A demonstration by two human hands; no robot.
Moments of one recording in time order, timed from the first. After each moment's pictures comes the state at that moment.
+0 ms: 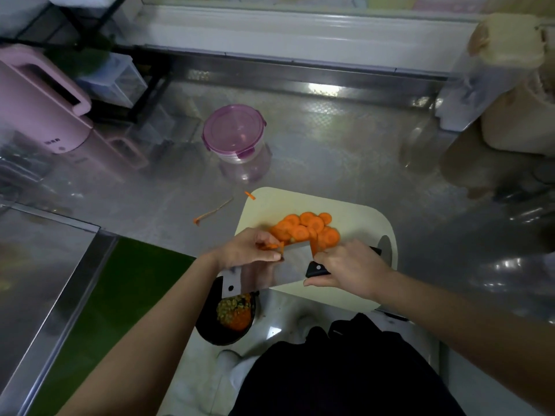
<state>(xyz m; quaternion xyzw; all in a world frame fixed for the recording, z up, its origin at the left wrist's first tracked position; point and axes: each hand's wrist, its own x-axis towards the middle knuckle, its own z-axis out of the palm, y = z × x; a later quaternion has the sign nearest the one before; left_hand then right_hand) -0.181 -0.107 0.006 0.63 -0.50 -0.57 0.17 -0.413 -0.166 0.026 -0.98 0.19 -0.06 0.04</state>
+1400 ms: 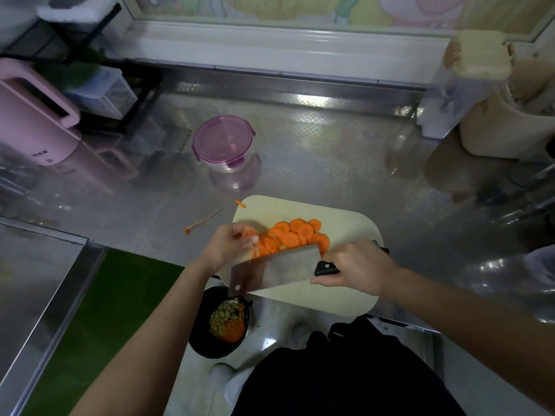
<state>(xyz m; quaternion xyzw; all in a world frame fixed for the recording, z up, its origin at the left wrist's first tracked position) -0.176 -0.112 0.011 0.72 -0.40 -0.46 0.32 -0.437 -0.183 0.029 -0.97 0.23 0.00 0.09</state>
